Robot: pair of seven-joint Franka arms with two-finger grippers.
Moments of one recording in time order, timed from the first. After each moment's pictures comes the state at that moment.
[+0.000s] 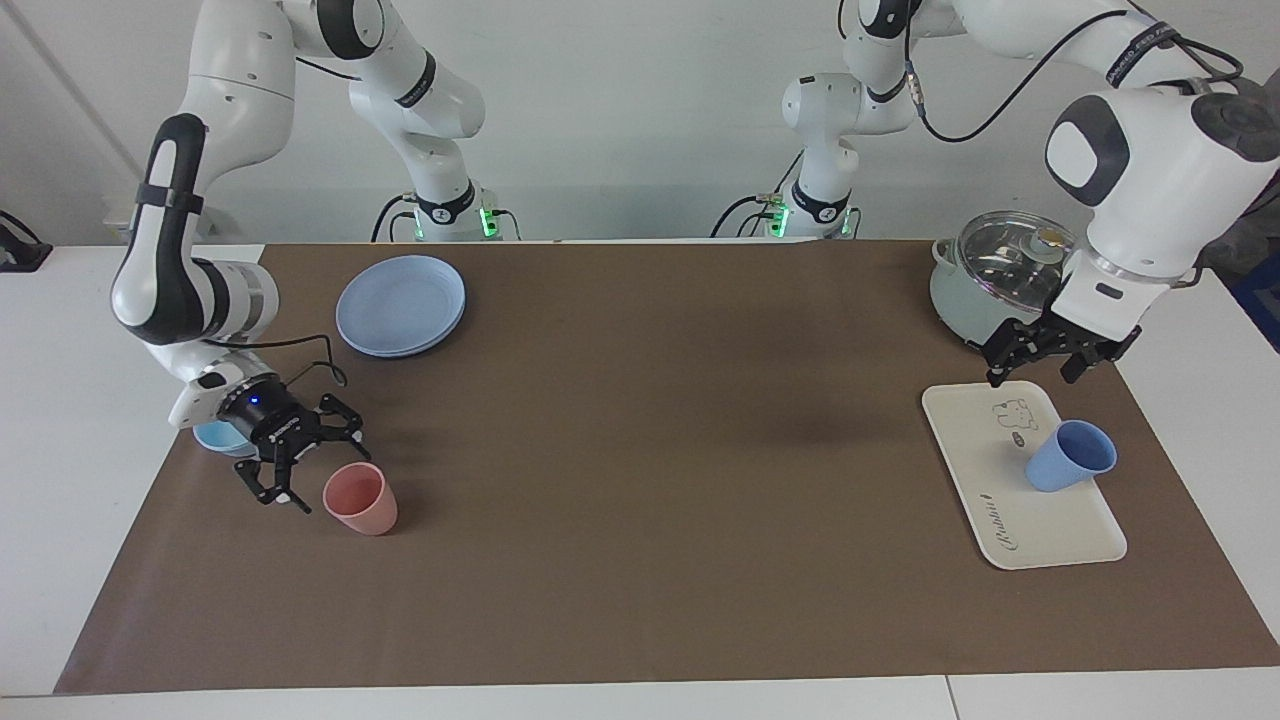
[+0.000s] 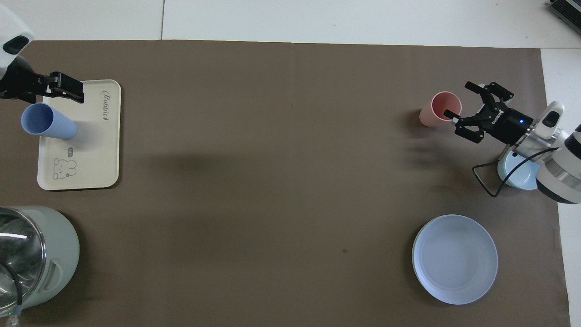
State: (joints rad) left arm -0.10 0.25 0.09 -1.38 0.00 1.70 0.05; right arm -0.29 0.35 0.02 -1.94 1.65 2.09 -2.24
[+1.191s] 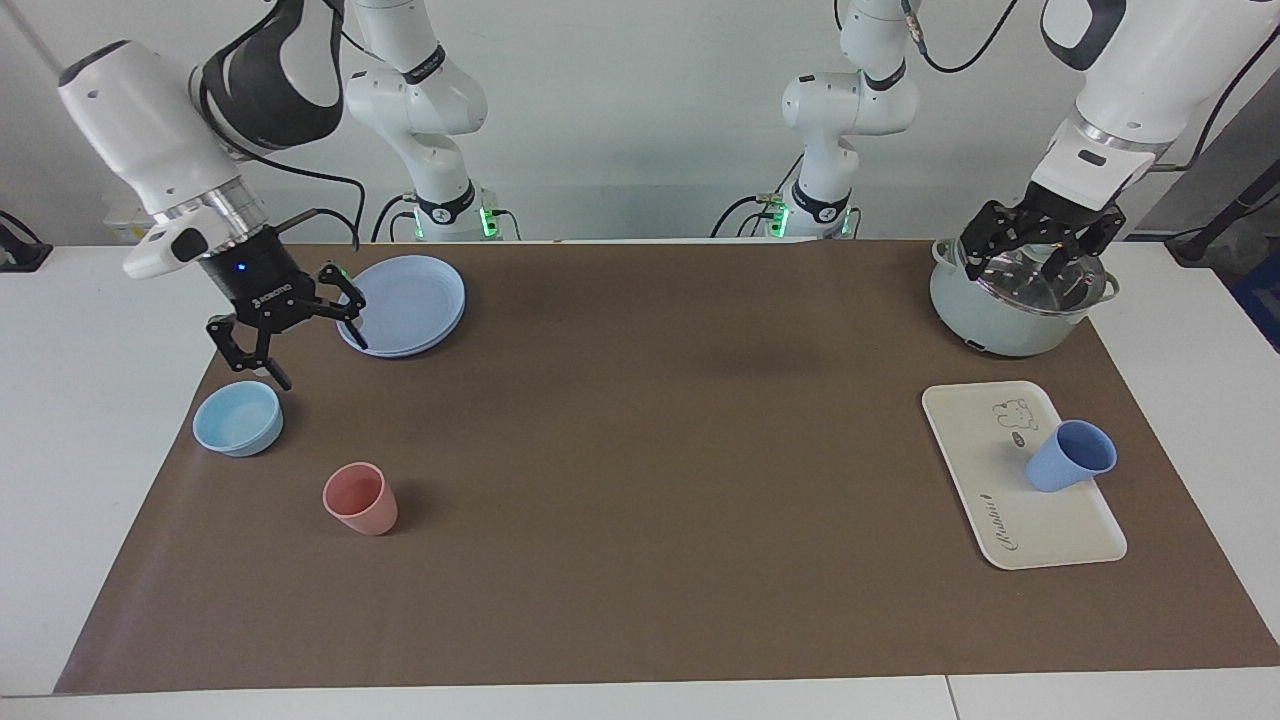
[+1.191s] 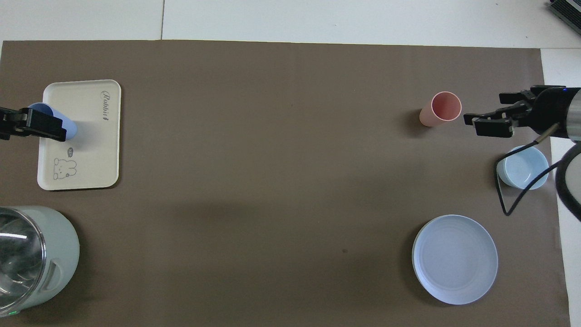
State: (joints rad) left arm -0.13 0.05 0.08 -1.46 0.00 1.52 0.05; right arm -0.07 -0.03 0.03 -1.88 0.35 2.17 -0.65
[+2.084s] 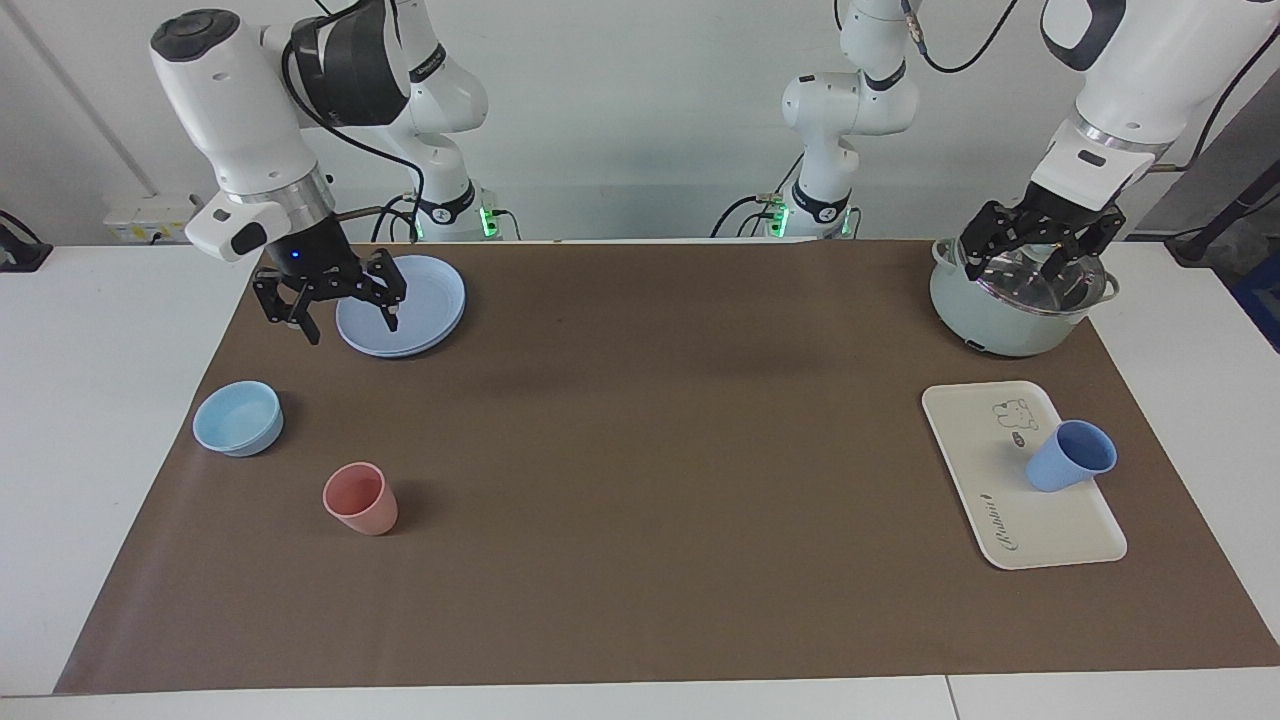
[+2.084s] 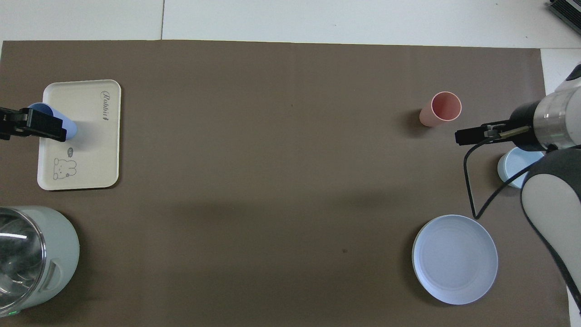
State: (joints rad) left arm -0.13 0.05 0.08 -1.47 0.00 1.52 0.05; right arm 0.02 -0.04 0.03 -1.78 0.04 1.87 -0.08
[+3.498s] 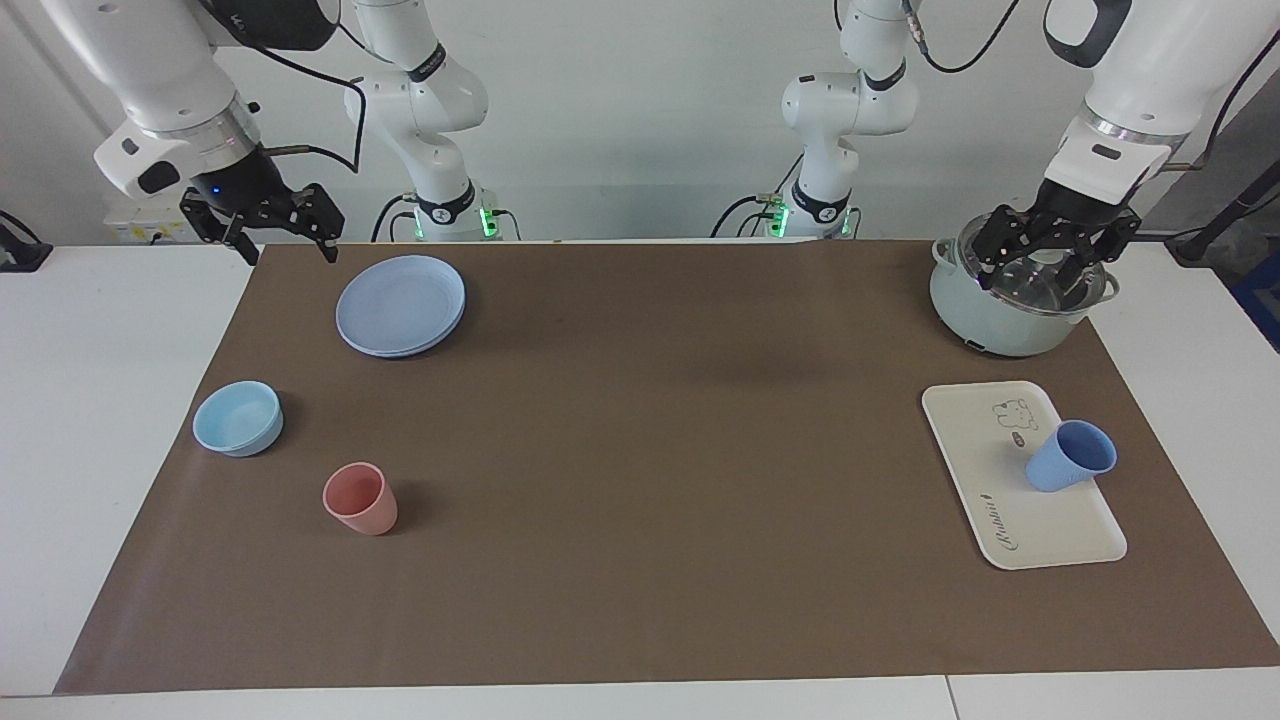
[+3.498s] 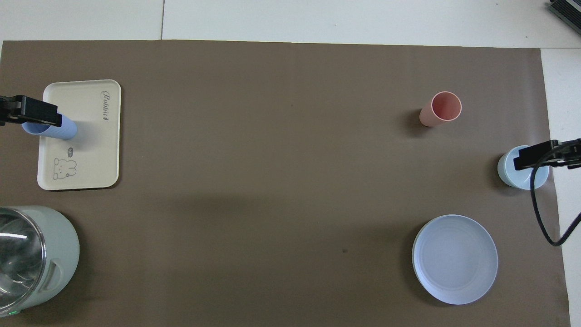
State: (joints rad) left arm -0.13 0.05 0.08 -1.47 0.00 1.62 0.05; right arm 0.07 -0.04 -0.12 -1.60 0.00 1.50 -0.05
